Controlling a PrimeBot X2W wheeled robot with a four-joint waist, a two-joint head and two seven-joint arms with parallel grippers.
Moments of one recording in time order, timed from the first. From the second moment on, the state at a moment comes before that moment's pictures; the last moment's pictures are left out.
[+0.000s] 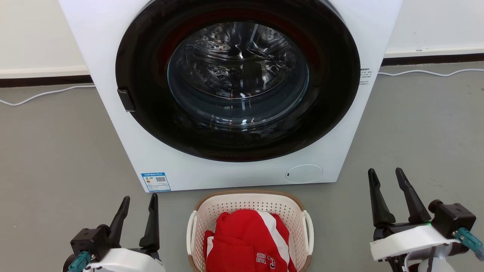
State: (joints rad) left arm -0.01 0.04 0.01 0.23 -0.28 -0.12 -0.26; right arm -0.08 -0.11 0.01 0.24 0.31 0.12 -0.25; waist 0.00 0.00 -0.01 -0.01
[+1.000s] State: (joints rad) left arm 0.02 0.03 0.00 0.30 -0.43 -0.12 -0.21; right arm -0.04 -0.10 0.02 0.29 0.44 0.12 -0.21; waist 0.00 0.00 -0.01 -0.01
